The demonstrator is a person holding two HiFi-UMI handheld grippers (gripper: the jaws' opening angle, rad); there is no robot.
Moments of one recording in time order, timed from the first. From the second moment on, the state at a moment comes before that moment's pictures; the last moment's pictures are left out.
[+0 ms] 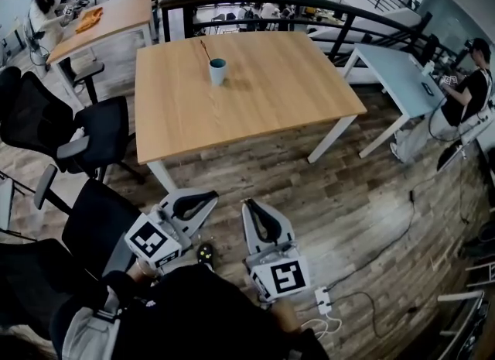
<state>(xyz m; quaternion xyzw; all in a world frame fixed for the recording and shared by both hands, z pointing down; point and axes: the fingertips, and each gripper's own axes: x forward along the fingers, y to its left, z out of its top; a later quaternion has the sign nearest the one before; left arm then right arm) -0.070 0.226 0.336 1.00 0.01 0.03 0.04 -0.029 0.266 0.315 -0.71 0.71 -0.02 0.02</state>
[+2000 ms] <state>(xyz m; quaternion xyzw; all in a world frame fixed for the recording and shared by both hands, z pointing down) 0.052 -0.088 0.379 0.98 -0.20 0.05 0.03 0.141 -0.074 0.357 -0.57 0.82 -0.02 0.02</state>
